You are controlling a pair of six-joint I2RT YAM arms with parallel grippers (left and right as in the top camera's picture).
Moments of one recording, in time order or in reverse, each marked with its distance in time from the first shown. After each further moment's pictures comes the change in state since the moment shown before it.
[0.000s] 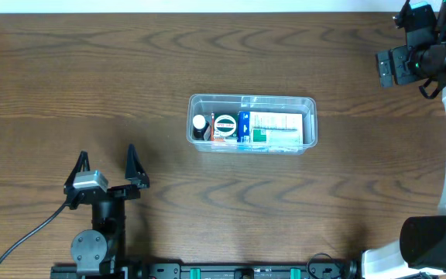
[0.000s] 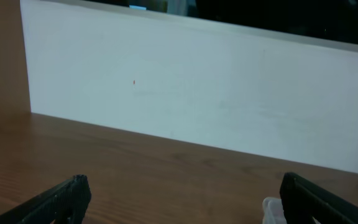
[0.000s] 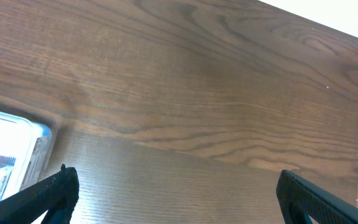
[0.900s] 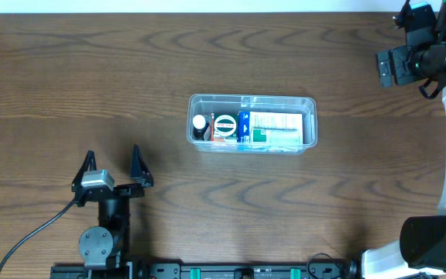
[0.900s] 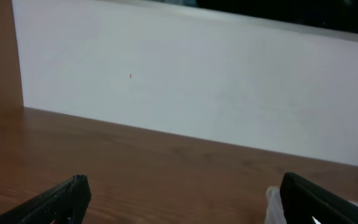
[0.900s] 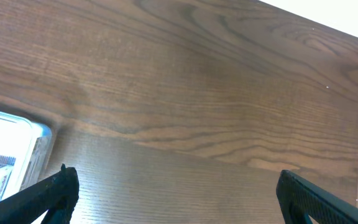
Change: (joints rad) left arm 0.002 -0.001 -0.116 0.115 0.015 0.000; right arm 0.000 0.000 0.000 0.000 0.000 0.000
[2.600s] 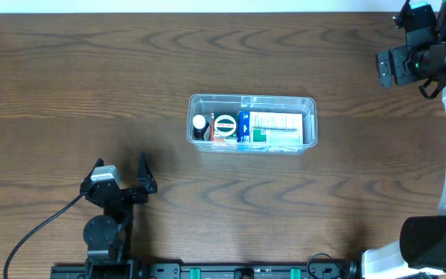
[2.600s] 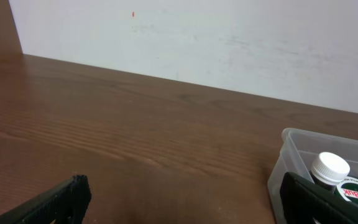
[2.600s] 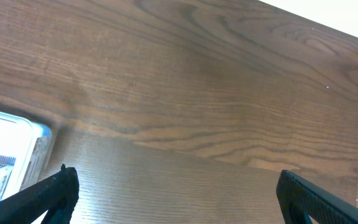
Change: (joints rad) left arm 0.000 0.000 0.006 -0.225 0.007 0.000; right arm 0.000 0.000 0.000 0.000 0.000 0.000
